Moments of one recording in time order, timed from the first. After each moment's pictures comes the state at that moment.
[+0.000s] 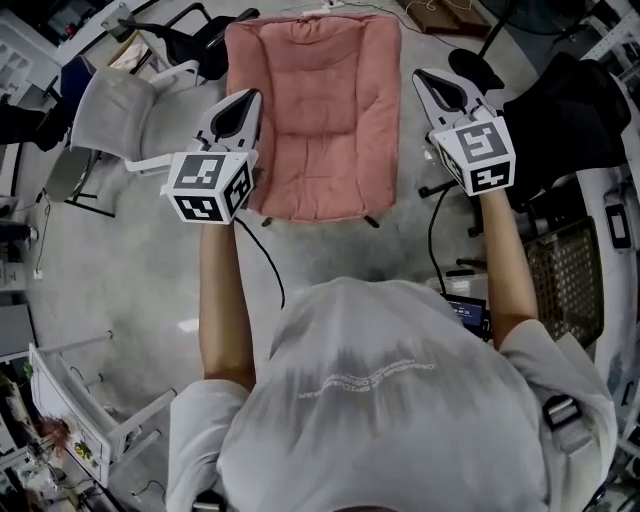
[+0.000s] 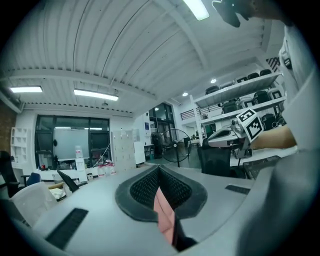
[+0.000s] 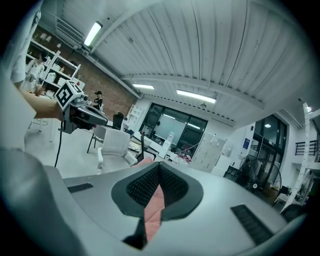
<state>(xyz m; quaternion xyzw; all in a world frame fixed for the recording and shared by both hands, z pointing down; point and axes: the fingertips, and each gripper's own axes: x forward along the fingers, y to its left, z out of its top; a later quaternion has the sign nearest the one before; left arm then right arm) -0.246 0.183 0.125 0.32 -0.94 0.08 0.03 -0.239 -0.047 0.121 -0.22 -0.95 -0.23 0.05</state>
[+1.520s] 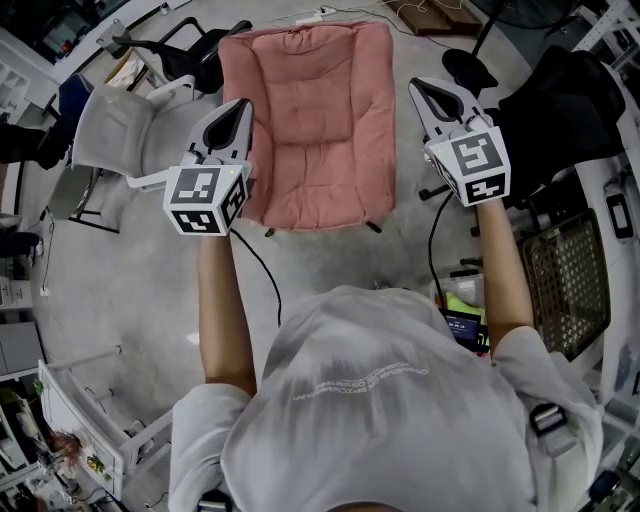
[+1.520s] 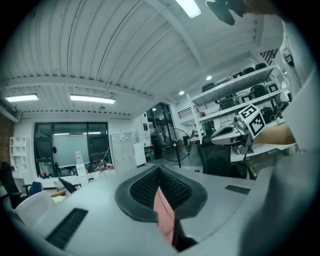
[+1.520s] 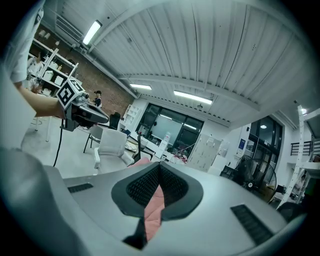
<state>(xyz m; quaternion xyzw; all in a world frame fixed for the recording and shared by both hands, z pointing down) -0.249 0.183 0.112 0.32 -0.94 0.11 0.01 -0.229 -0.052 0.114 -0.20 -0.95 -0.23 0.04</state>
